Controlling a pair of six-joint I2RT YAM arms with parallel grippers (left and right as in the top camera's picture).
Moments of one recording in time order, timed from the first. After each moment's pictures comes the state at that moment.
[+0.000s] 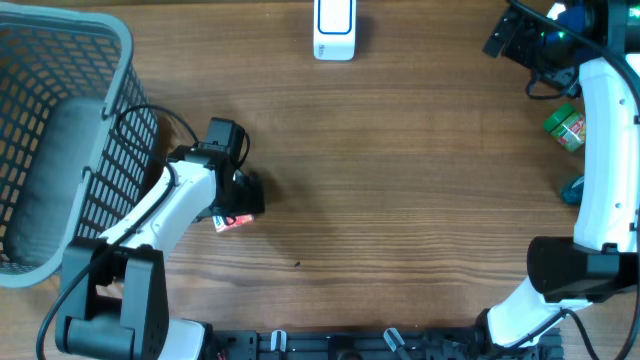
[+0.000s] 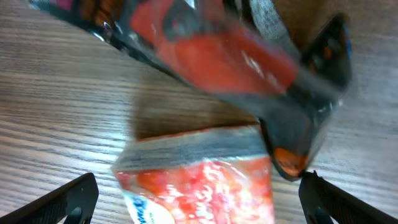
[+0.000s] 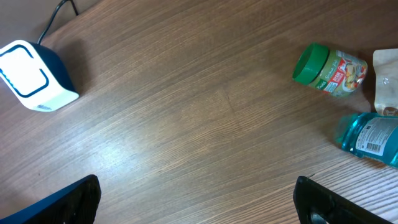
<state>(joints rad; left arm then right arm) -0.21 1.62 0.91 -0.83 -0.06 -0.33 -0.01 1.85 2.23 -1.49 0.09 0.47</state>
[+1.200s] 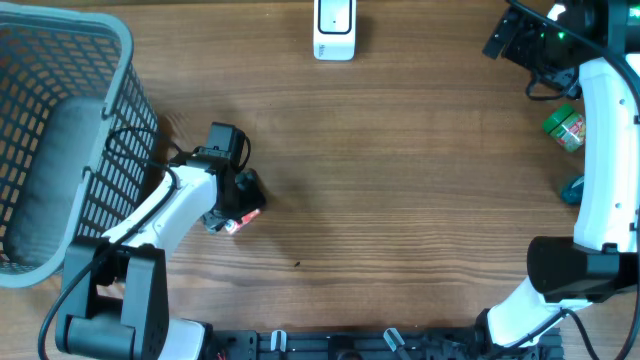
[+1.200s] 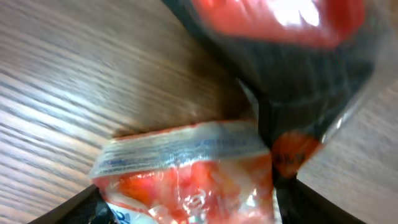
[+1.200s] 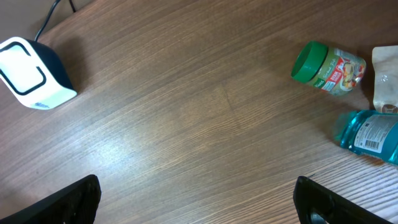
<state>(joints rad) -0.21 1.62 0.87 -0.77 0.03 -0.70 -0.01 1.85 2.23 -1.50 0.09 0.47</state>
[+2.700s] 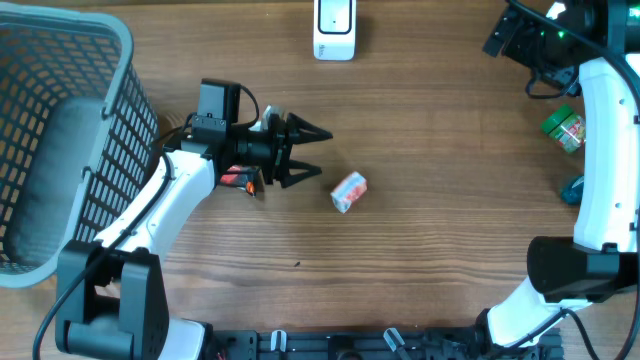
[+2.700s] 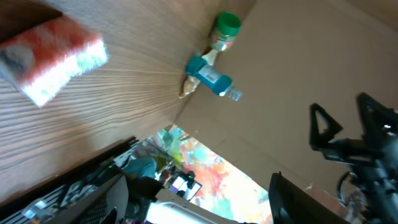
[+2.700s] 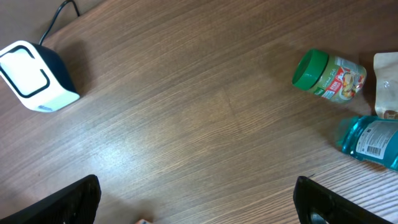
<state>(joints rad) -0.21 1.62 1.02 -0.37 1.13 -1.20 -0.01 1.85 2.23 -1.48 0.09 0.46</state>
